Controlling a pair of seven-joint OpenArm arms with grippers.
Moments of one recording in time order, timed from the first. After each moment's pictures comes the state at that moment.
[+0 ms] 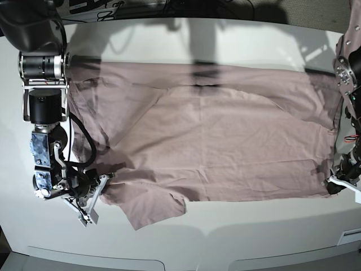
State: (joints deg) left arm -33.8 -22.9 -25.6 31.4 -12.2 -33.7 18.4; right arm 32.2 19.1 -2.2 57.2 13.3 28.2 -52.7
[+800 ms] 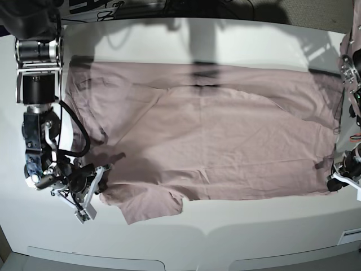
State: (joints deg) left arm -32.5 -24.4 -25.6 32.8 -16.2 -37.6 23.2; right arm 24.2 22.2 -2.2 72.2 17.7 29.8 -51.9
